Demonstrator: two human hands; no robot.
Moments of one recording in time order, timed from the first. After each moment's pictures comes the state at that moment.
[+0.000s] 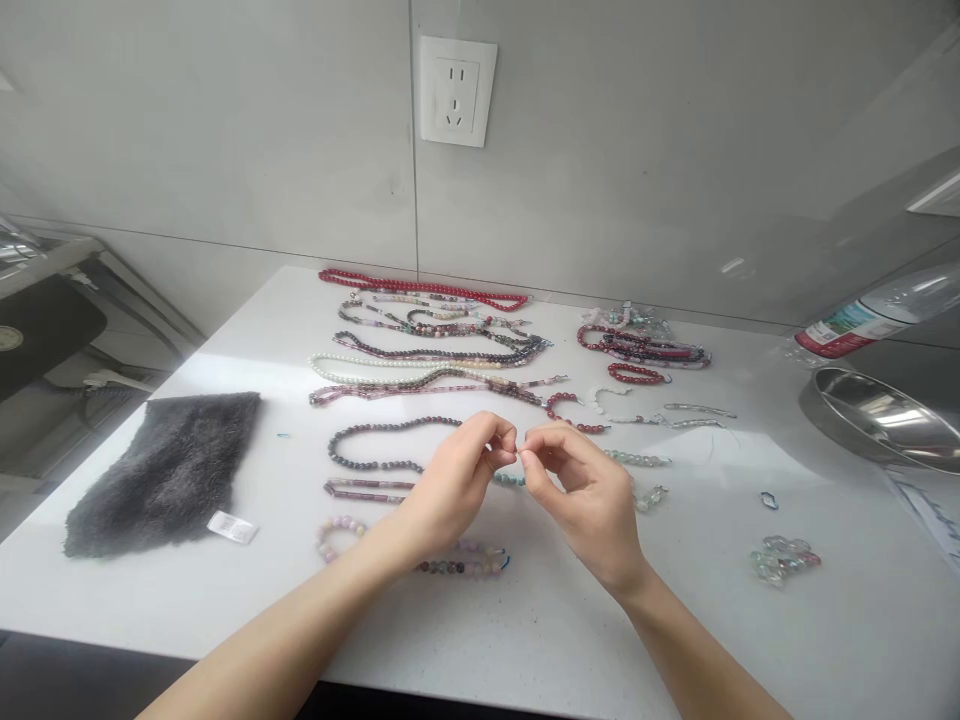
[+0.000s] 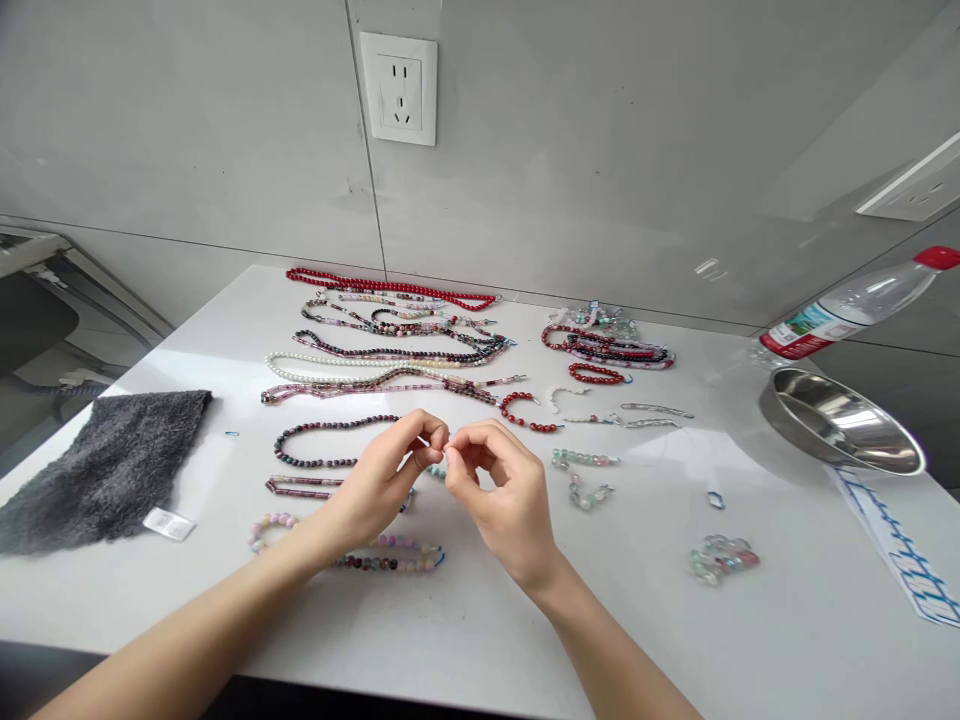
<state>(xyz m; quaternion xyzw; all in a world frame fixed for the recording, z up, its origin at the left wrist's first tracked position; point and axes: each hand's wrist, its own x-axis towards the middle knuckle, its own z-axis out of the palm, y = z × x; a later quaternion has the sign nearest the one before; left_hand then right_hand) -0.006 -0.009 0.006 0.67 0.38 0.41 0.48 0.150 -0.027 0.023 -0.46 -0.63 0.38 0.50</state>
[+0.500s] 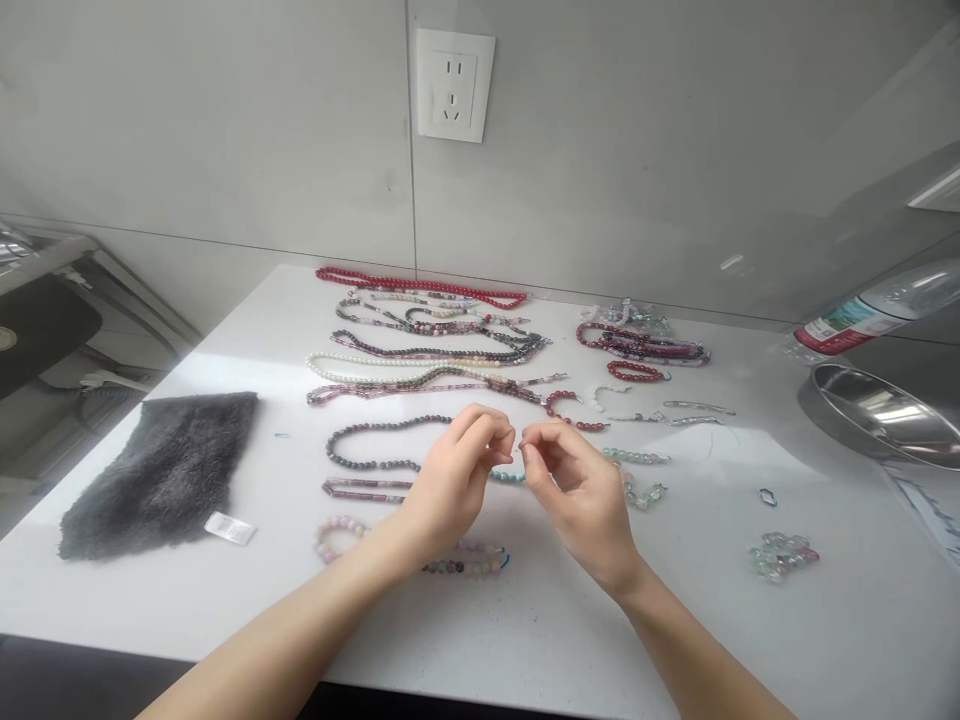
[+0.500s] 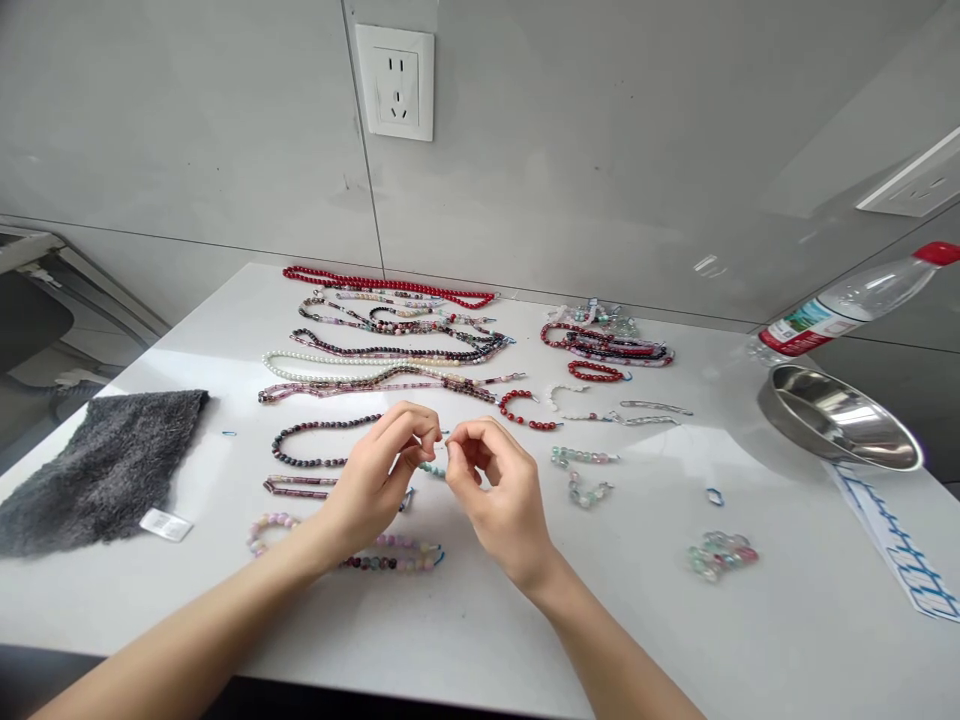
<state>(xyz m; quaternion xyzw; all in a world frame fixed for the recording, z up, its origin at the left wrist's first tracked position) -0.005 -0.011 0.004 0.72 0.34 0.49 0.37 0.151 -0.027 0.018 -0.49 -0.62 0.39 0.47</state>
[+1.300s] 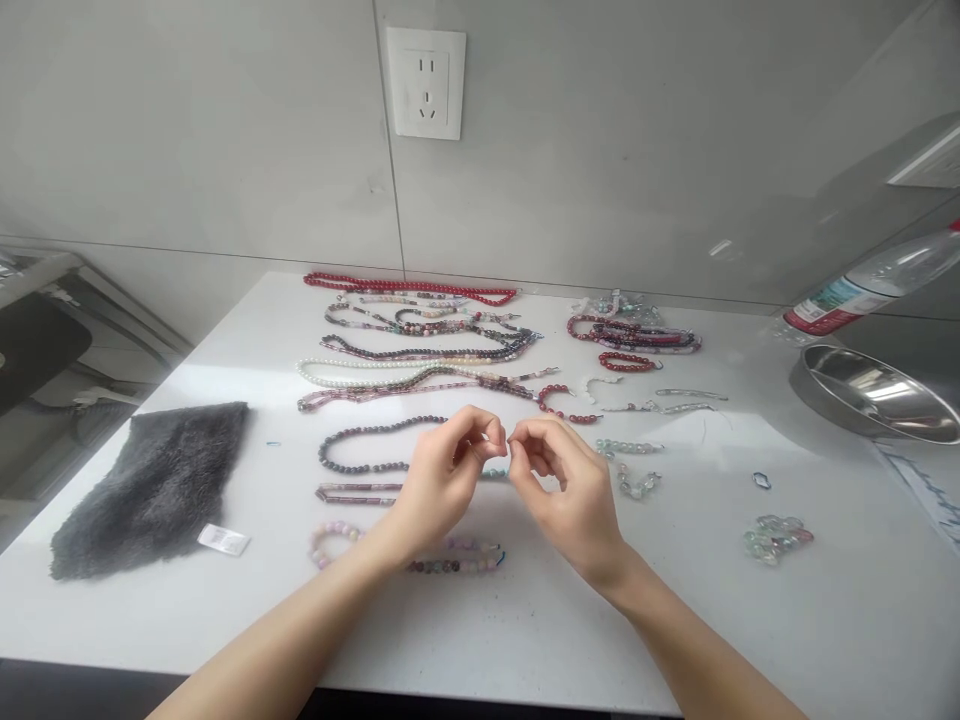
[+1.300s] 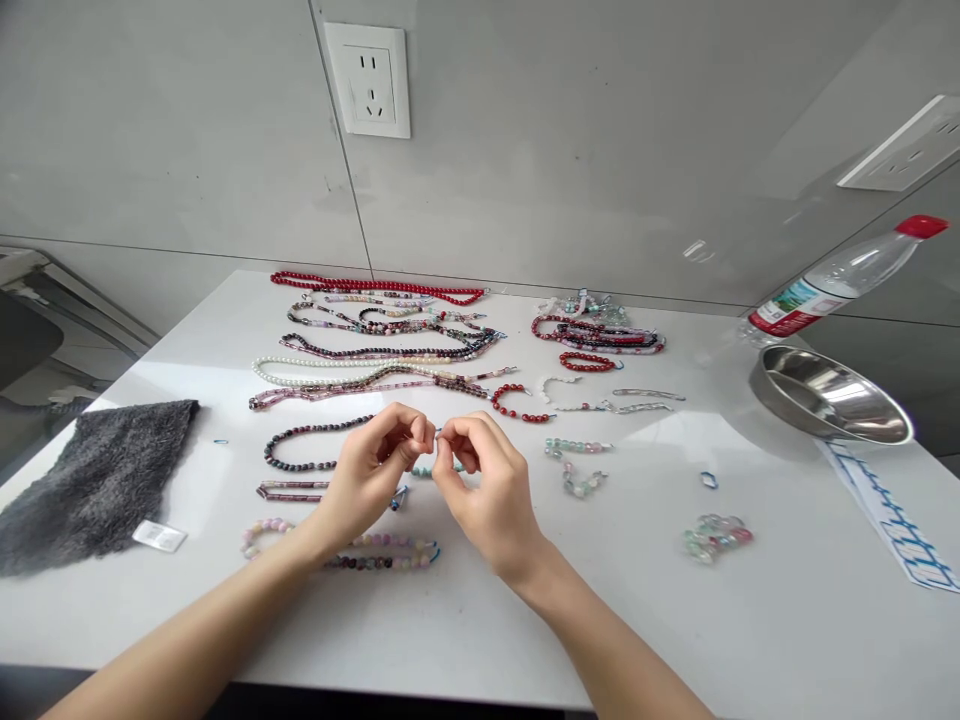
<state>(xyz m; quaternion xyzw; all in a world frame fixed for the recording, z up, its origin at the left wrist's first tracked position) -0.003 -0.008 0.000 0.63 0.36 0.49 0.49 0.149 -0.027 0.016 -0.50 -0.70 0.22 0.46</state>
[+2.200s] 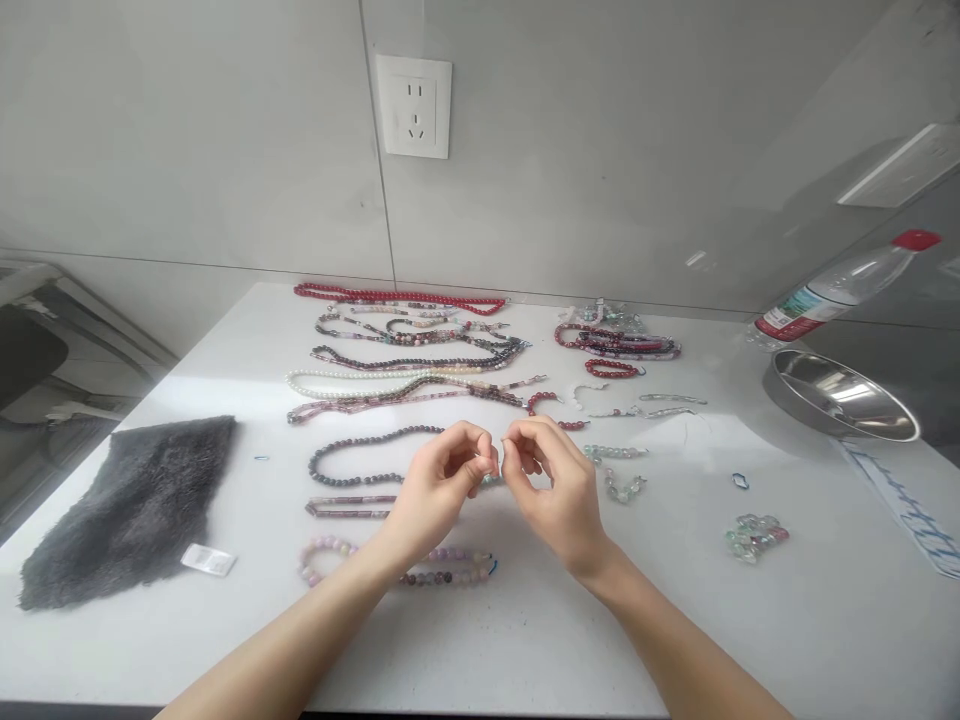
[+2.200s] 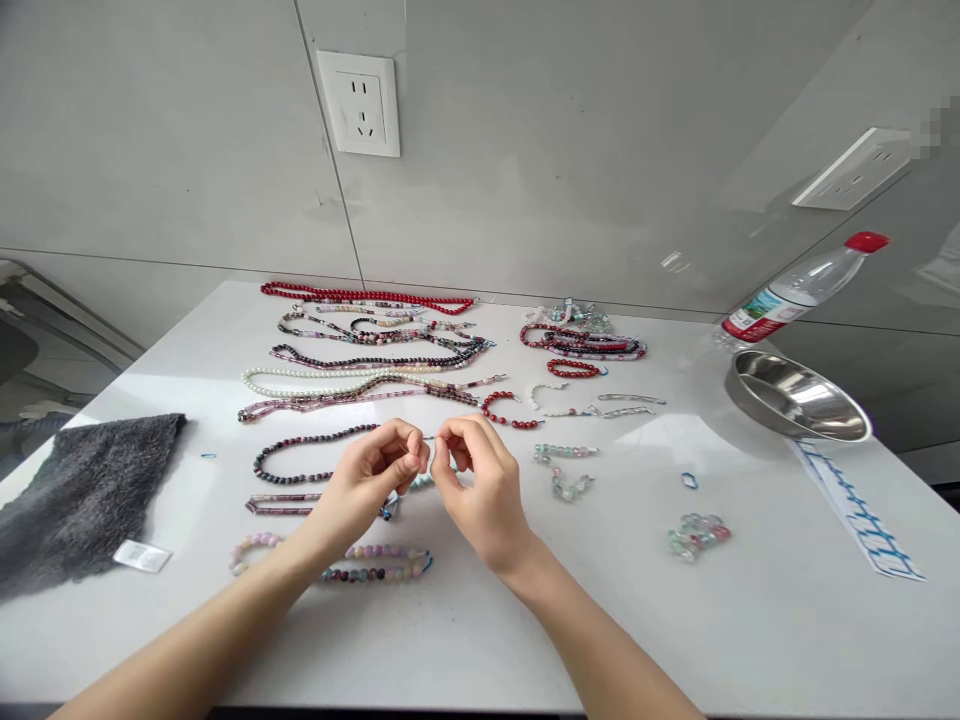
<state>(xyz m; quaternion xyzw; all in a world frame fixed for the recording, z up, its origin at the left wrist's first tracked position) -0.002 -0.010 0.005 0.53 0.36 0.43 0.63 0.152 -0.019 0.010 -0.49 -0.72 0.14 0.47</state>
